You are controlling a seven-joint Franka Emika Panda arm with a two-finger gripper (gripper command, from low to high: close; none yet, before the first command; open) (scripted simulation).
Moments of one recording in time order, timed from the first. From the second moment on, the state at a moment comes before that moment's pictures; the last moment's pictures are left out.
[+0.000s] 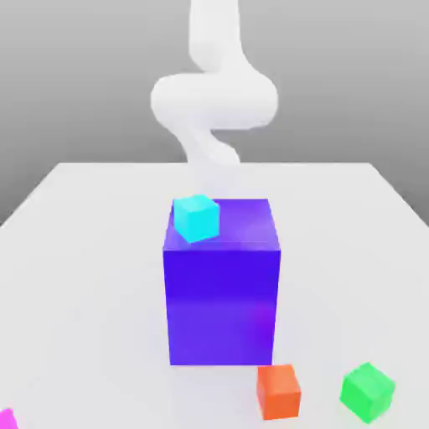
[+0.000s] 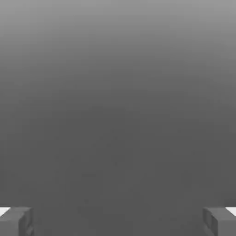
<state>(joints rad) -0.03 -0.71 0.00 -2.28 -0.01 2.32 0.83</state>
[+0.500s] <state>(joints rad) -0.17 -0.16 -0.06 -2.18 -0.02 2.42 1.03</state>
